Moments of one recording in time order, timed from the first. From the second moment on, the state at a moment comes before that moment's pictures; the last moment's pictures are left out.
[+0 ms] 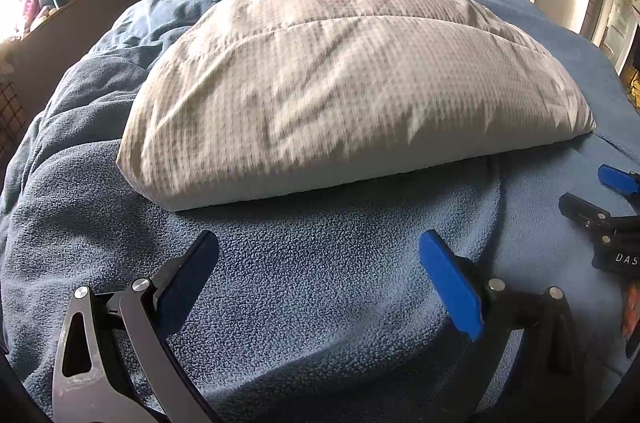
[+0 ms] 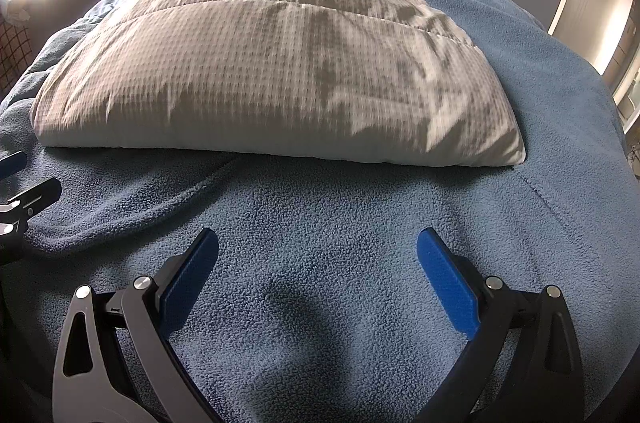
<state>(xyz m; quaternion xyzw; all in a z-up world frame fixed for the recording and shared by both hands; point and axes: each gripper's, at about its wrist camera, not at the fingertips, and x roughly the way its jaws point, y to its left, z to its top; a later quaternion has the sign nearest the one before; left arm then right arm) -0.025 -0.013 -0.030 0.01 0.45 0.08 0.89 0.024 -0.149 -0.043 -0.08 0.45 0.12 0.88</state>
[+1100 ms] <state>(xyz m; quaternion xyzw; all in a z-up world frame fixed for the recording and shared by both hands) -0.025 -0.015 -0.032 0.01 0.45 0.08 0.89 0.026 -0.150 -0.045 -0.08 0.45 0.12 0.88</state>
